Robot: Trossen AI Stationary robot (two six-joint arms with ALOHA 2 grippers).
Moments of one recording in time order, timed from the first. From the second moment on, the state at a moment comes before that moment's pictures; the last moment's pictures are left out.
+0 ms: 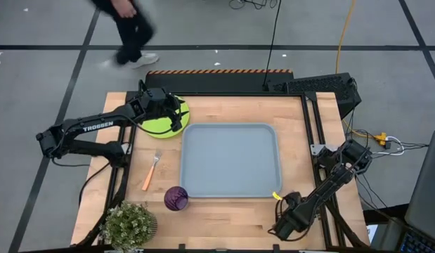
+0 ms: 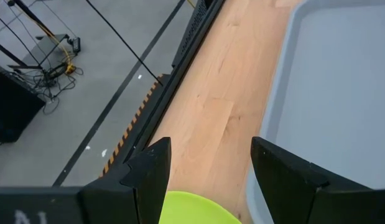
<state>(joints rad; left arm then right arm) 0.56 1.12 0.71 -0.13 0.00 0.34 0.84 1.80 1.09 -1.04 -0.44 2.25</state>
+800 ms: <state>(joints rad) 0.56 1.12 0.71 -0.14 0.00 0.34 0.79 1.79 1.11 -0.91 -0.31 2.24</state>
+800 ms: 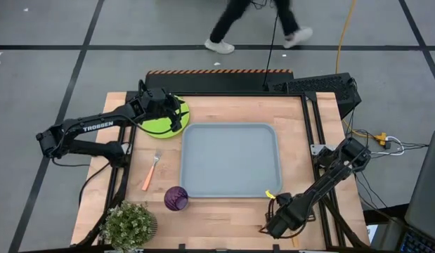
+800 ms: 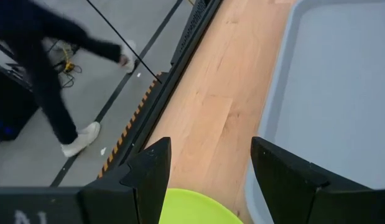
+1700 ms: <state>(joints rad) 0.56 1.12 0.71 -0.12 0.00 0.33 0.83 1.67 1.10 -1.10 -0.30 2.22</state>
